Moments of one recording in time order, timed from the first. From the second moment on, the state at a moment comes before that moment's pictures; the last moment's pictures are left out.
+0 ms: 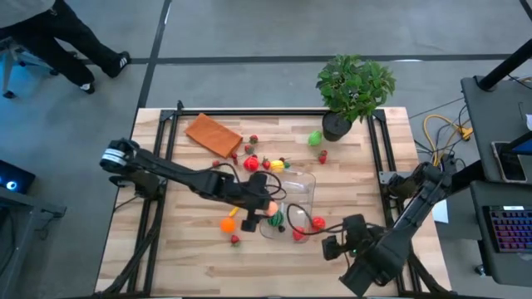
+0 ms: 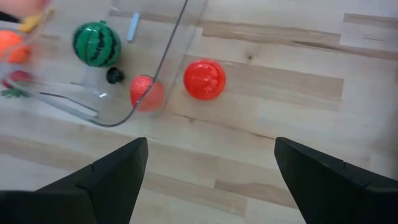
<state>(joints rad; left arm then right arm) -0.21 1.62 1.12 -0.19 -0.07 0.03 0.86 1.81 1.71 -1.57 0.40 2.28</state>
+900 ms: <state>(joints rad) -0.14 1.65 1.12 -0.21 -0.07 -0.10 0.87 1.70 1.67 -1.57 0.32 2.18</state>
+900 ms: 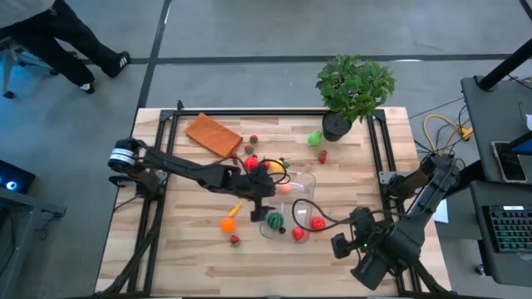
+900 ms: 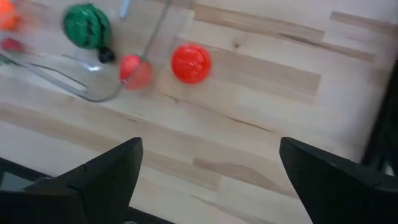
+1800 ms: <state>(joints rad) -0.30 0.94 0.84 -0.59 -0.22 -0.33 0.88 1.72 1.30 -1.27 0.50 1.82</state>
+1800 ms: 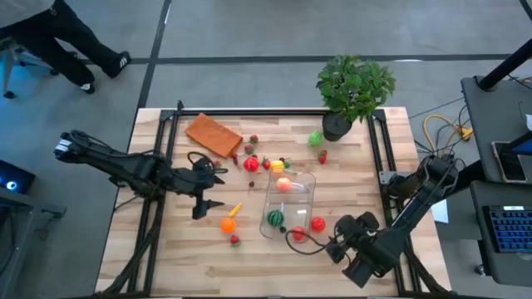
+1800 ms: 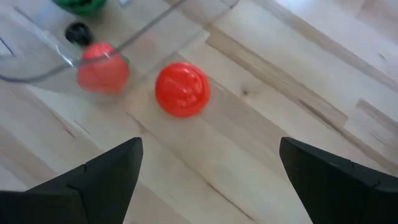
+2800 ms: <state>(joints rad) -0.30 1.10 0.75 -0.48 -0.43 -0.04 0.74 1.76 1.12 -0.87 0.57 1.01</state>
